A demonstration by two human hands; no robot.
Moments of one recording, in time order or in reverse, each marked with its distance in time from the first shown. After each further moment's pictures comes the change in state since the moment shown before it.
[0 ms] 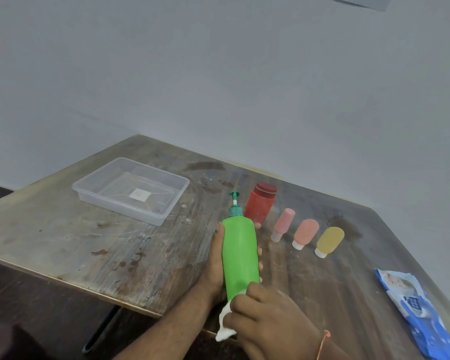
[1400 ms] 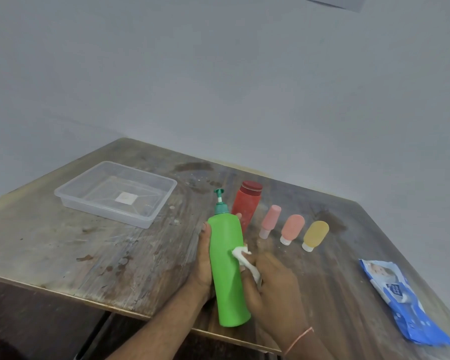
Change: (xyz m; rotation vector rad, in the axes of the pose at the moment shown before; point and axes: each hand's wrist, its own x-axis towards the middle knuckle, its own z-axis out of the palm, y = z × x) left_hand -0.004 0.011 0.019 0.066 -0.205 0.212; right_hand 0.002 0.009 0.011 0.293 0.464 0.772
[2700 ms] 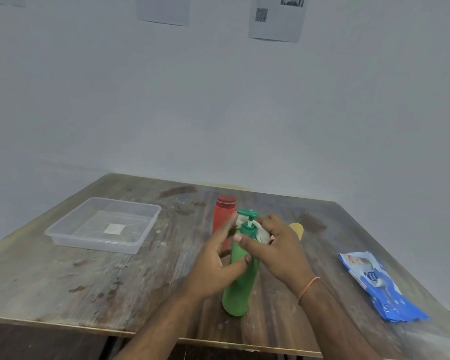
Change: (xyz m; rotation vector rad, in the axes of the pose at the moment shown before) left_hand -0.036 0.028 0.072 0.976 -0.161 0.237; right_hand 0.061 -0.014 -0.092 0.425 -0.006 0.269
